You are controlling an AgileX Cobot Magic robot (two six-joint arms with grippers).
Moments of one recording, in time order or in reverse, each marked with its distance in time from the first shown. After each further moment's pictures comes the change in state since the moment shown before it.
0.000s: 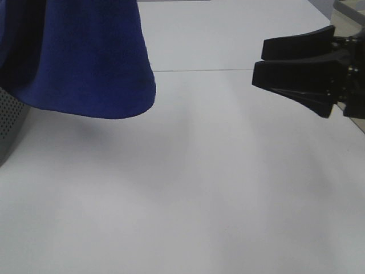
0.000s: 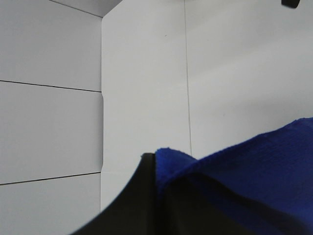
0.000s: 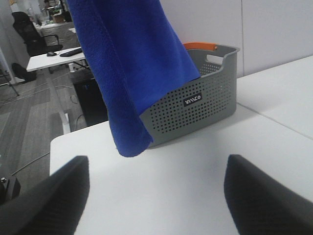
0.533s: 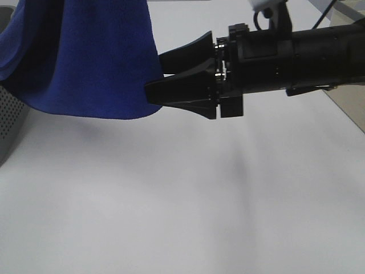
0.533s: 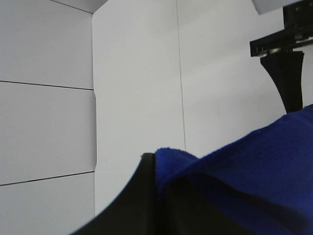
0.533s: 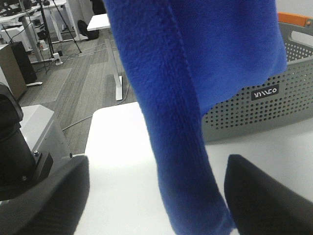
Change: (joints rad) left arm 0.000 0.027 0.000 0.000 0.000 0.000; right arm 0.391 0.277 -0.296 0.003 -0.167 0.023
